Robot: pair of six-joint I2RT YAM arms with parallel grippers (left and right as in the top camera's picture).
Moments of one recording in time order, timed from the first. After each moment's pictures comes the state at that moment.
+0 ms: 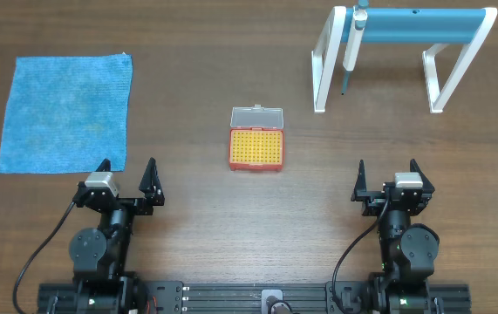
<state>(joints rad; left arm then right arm) 0.03 0.01 0.01 -0.07 0.09 -0.23 -0.02 0.03 0.01 -0.07 0.00 -0.10</state>
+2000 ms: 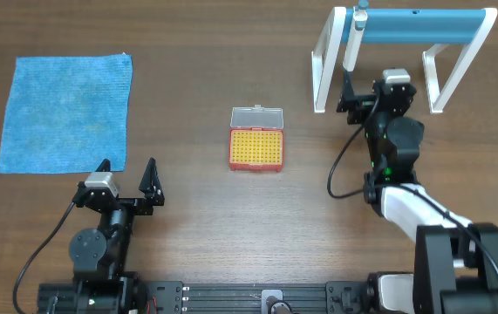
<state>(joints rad) 0.03 0.01 0.01 -0.07 0.09 -0.23 0.02 1.52 0.49 1.00 -0.06 0.03</state>
